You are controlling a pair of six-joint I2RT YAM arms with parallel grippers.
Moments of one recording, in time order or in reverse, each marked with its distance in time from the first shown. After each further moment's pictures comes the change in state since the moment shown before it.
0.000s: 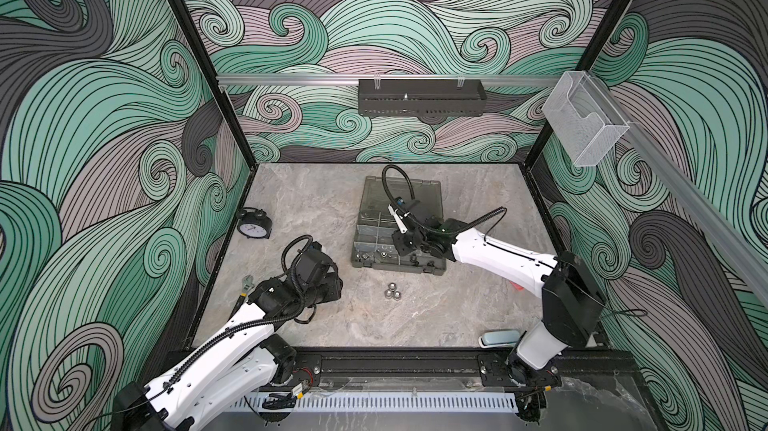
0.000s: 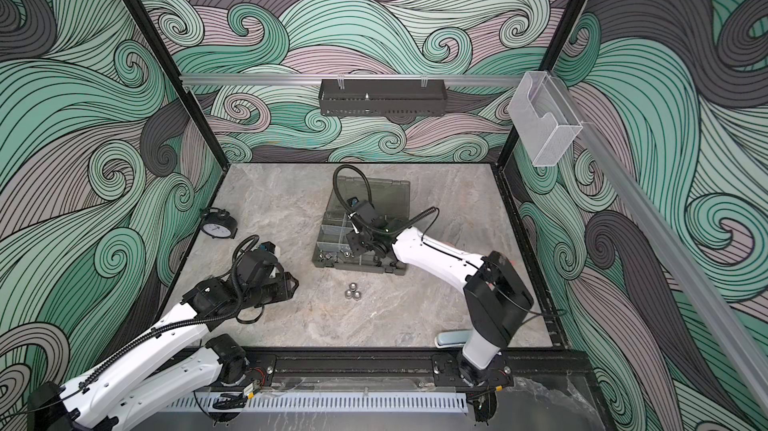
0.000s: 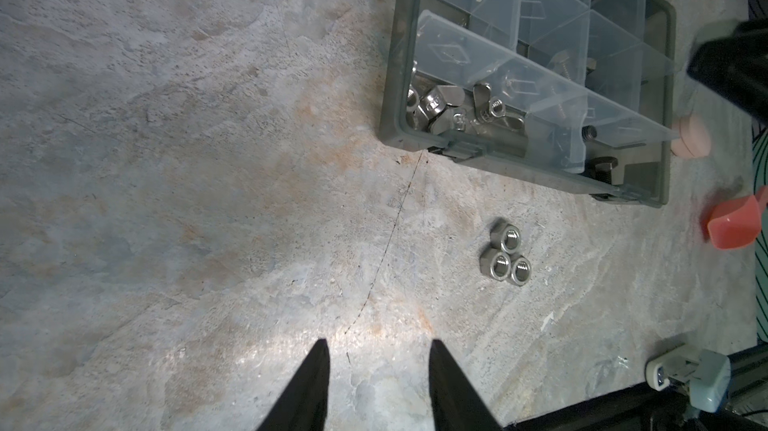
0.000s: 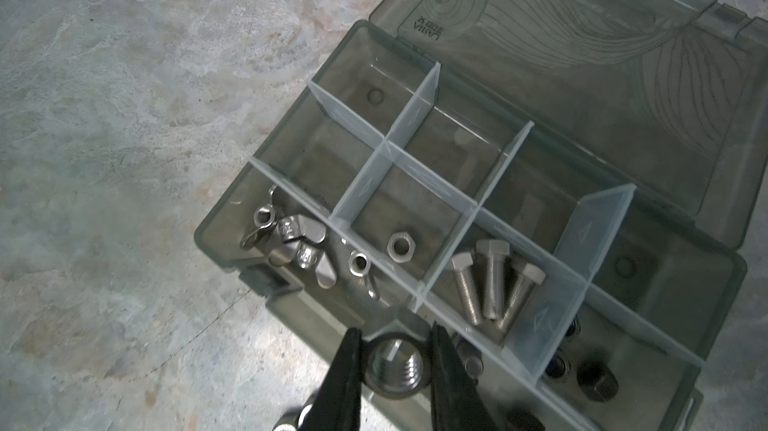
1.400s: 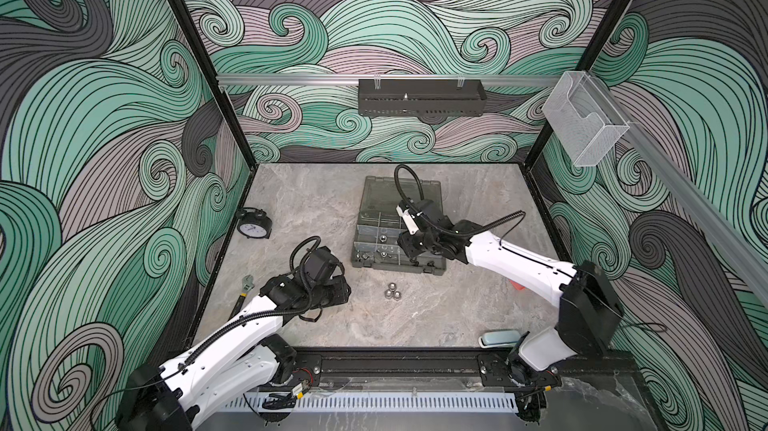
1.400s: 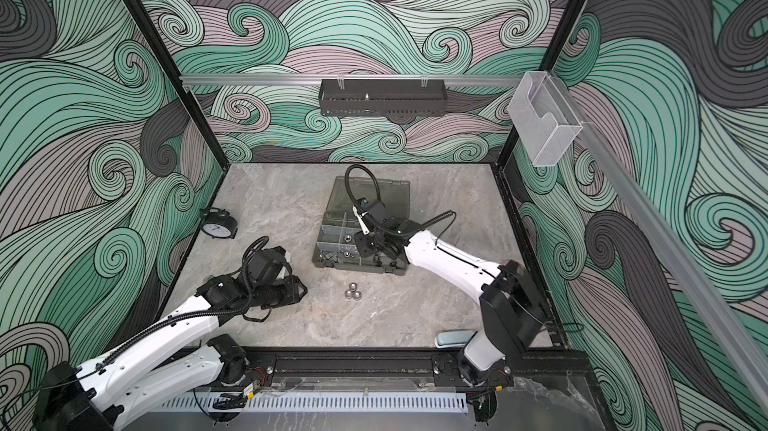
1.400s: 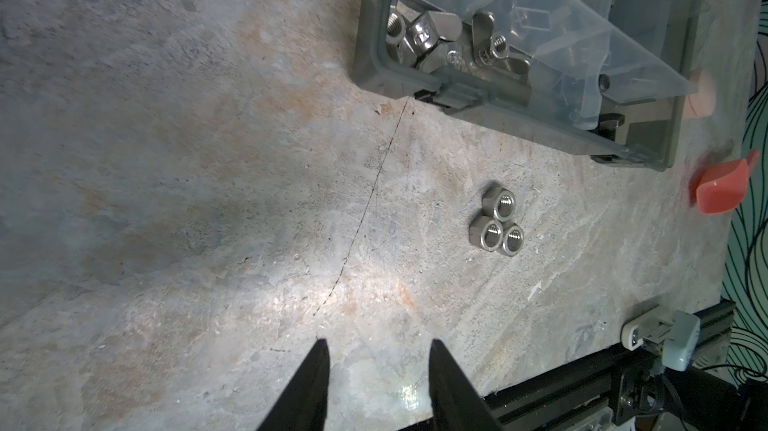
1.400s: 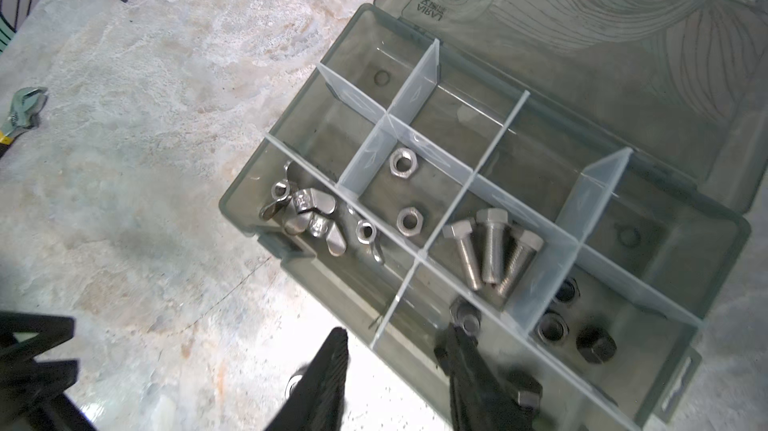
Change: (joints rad) left arm -0.032 0.119 -0.030 0.068 0.123 -0.035; right arm -0.037 -0.211 -0.163 -0.018 -0.084 0.049
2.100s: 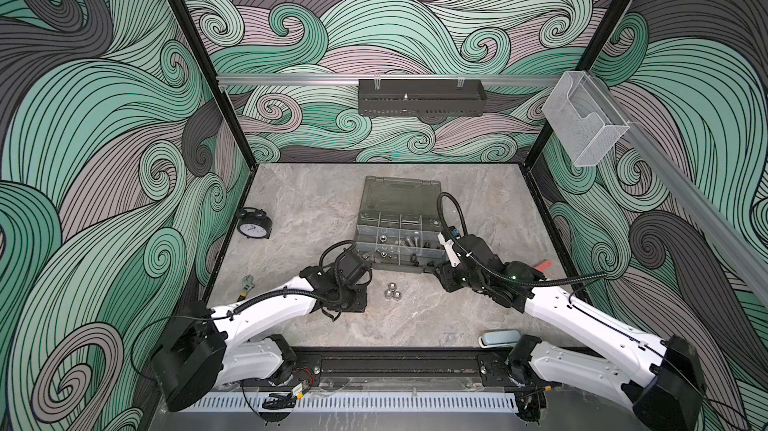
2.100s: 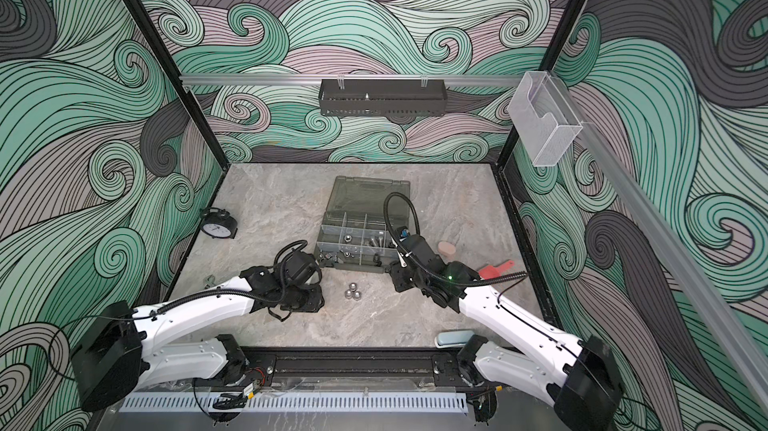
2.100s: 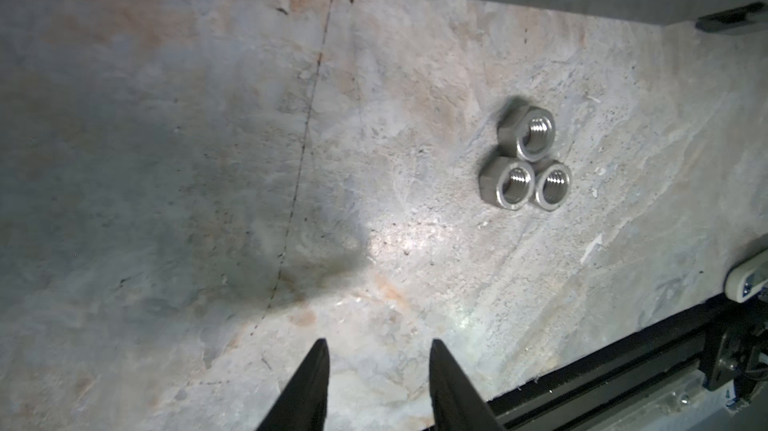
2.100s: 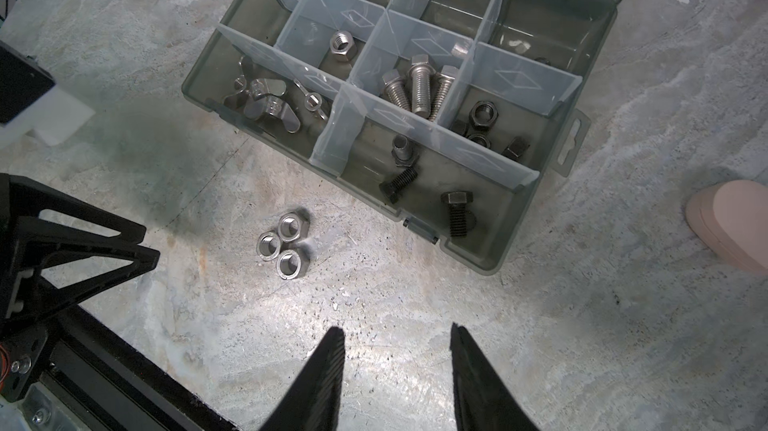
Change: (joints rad) left arm -0.181 0.341 0.098 0.067 -0.011 0.059; right arm 0.000 -0.463 -0.351 -0.119 0.047 0.111
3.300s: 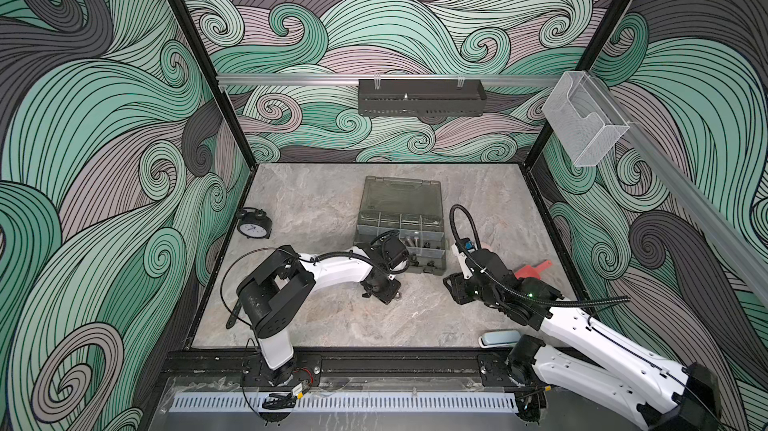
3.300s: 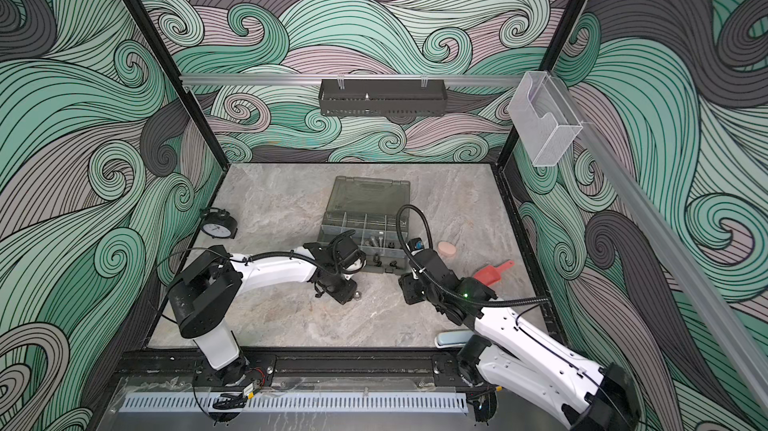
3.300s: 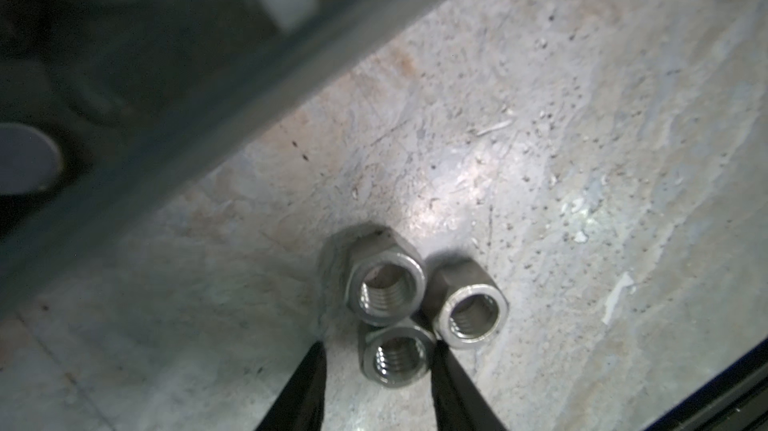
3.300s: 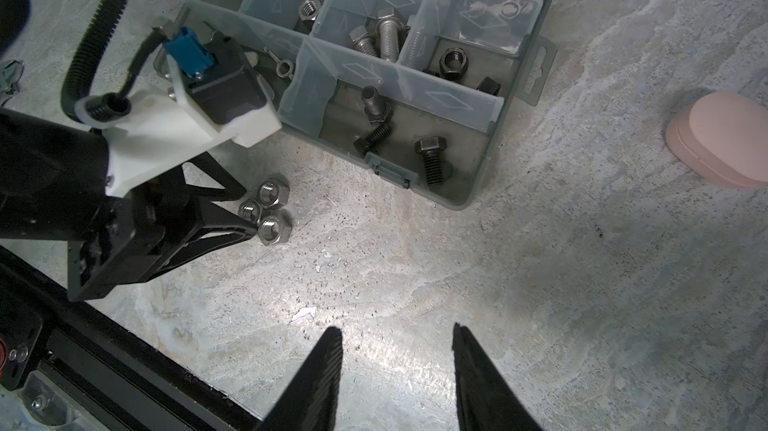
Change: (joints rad) left arm -0.051 0.500 0.360 -0.017 0.027 0.509; right arm 0.000 -0.160 -0.111 -0.051 0.015 0.063
